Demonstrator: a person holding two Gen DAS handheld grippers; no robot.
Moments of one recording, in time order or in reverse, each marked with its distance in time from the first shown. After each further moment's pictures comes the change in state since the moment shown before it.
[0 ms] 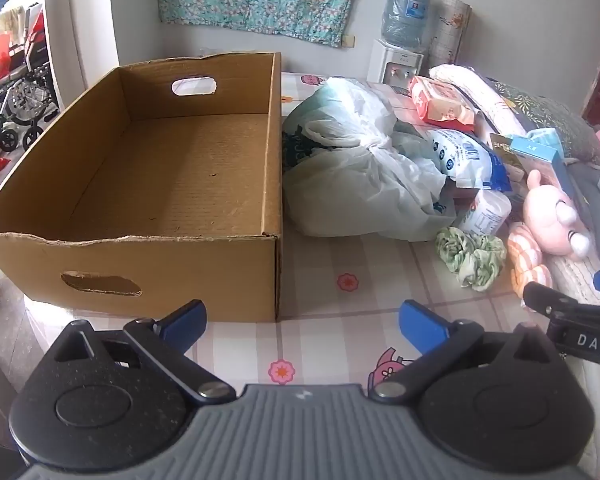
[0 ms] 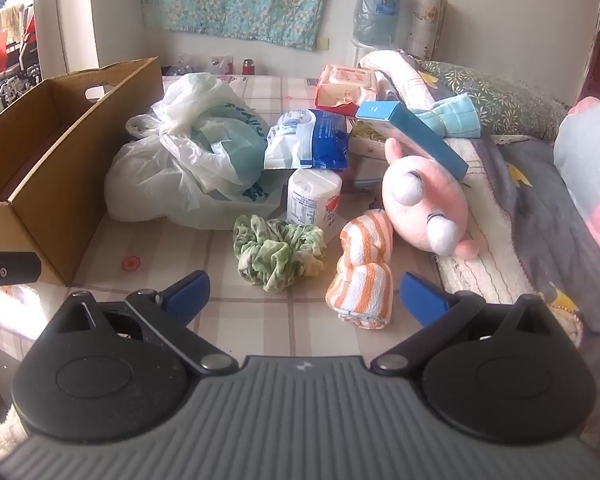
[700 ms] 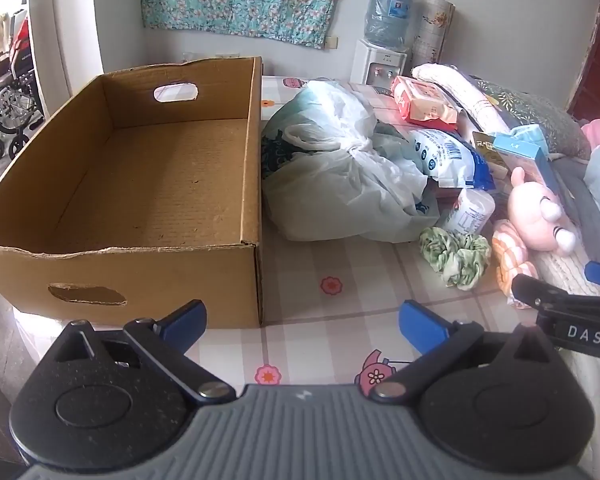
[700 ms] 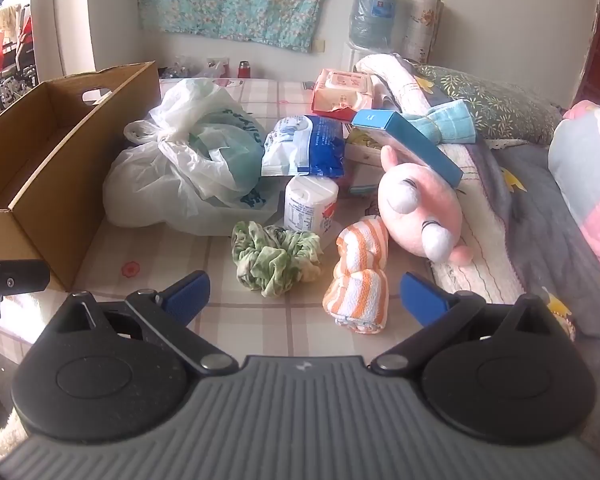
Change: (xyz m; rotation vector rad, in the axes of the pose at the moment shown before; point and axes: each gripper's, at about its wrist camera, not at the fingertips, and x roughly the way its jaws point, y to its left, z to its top) left arm -0.002 -0.008 0.002 0.030 0.004 -0.037; right arm -0.004 0.001 0.003 0.000 0.002 -0.018
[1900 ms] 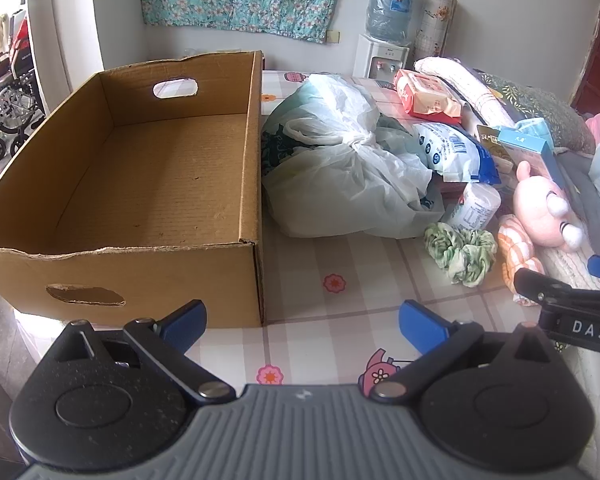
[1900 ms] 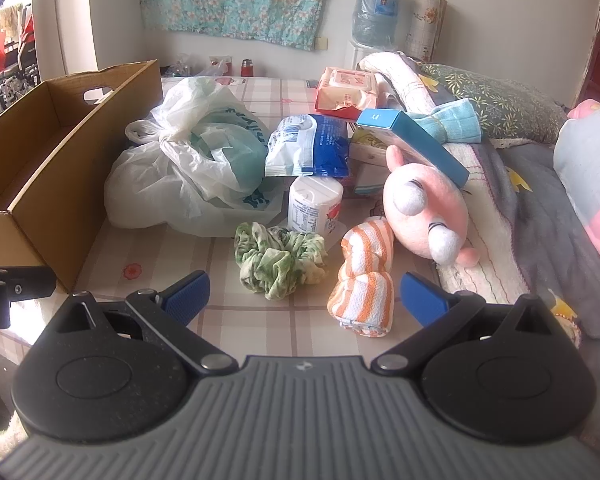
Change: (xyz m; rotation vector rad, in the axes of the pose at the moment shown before) left arm 0.008 -0.002 0.001 0.013 0.014 0.015; right arm 0.004 0.002 0.002 -0.001 0.005 0.008
